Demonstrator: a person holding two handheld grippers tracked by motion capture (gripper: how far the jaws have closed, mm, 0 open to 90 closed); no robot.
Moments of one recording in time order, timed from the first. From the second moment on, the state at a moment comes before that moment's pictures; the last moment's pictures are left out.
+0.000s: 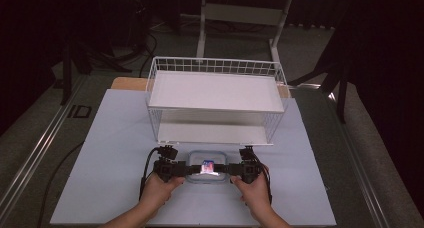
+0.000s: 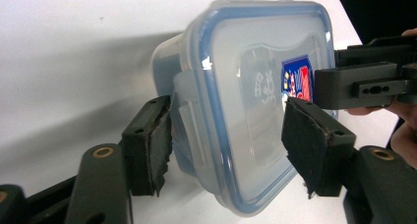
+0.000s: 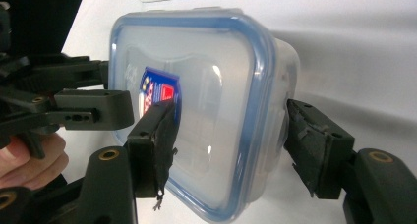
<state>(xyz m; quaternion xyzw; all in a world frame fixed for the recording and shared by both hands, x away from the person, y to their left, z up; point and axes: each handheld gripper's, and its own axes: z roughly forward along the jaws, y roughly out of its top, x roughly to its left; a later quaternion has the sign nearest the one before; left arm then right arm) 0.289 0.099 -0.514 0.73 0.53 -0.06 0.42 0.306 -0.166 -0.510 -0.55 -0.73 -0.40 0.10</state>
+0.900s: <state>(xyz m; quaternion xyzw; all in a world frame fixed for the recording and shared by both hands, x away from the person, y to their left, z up) 0.341 0.083 -0.483 0.72 0.51 0.01 0.46 0.350 -0.176 -0.478 -0.54 -0.71 -0.45 0.02</state>
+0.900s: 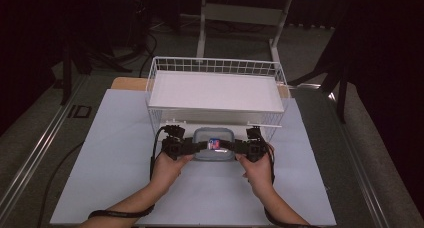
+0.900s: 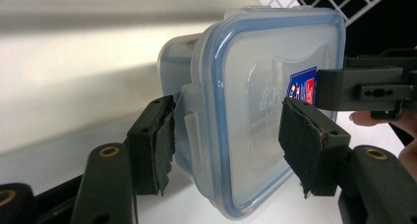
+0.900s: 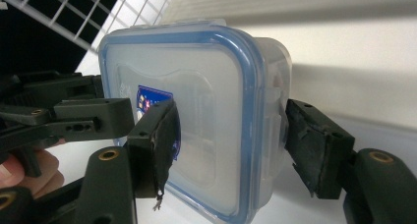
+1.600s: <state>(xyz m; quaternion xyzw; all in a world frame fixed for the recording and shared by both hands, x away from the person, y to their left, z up) 0.377 0.087 -0.507 0.70 0.53 0.01 0.48 0.388 -0.172 -0.499 -0.54 -0.70 -0.46 0.01</state>
